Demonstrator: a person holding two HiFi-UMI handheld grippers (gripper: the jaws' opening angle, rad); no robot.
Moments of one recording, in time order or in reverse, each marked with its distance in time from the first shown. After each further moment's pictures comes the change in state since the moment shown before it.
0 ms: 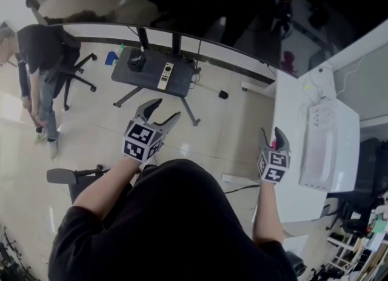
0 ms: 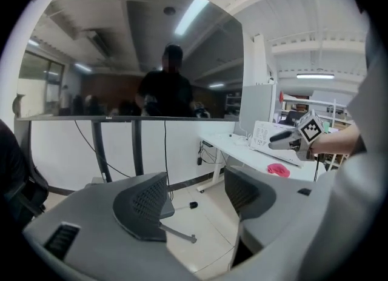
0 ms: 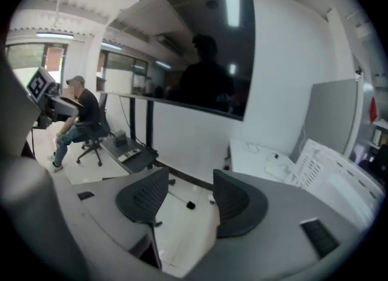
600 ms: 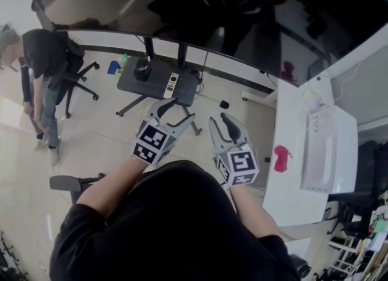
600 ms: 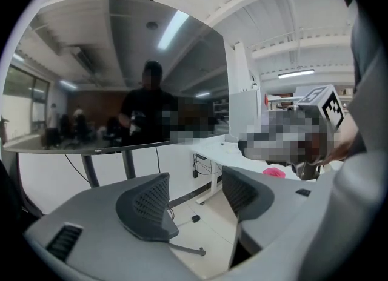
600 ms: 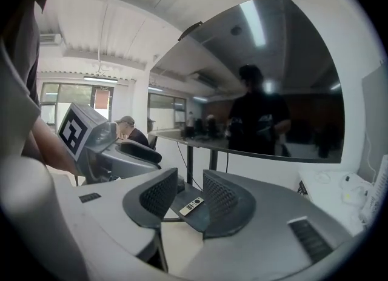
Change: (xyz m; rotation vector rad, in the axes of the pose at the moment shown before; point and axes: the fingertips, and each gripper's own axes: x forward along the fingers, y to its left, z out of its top) left arm -0.014 -0.009 0.053 0.129 -0.101 -0.071; right arm -0.023 0.229 0.142 -0.002 -0.319 0.447
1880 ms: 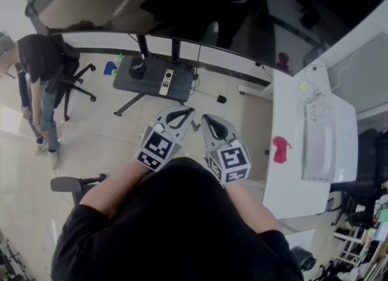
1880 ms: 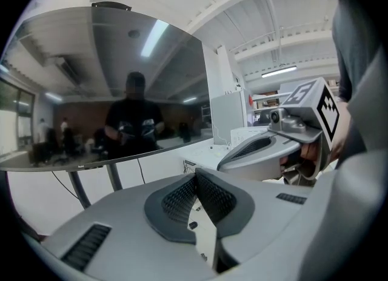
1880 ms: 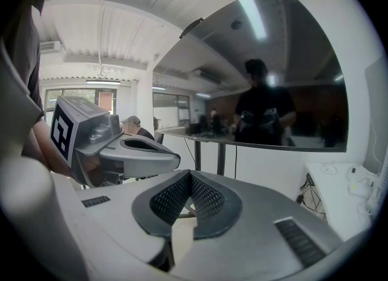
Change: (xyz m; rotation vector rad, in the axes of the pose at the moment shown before) left arm -0.001 -0.052 0.017 0.101 -0.053 -0.080; right arm -0.008 0.027 -0.007 0.048 0.055 0.044
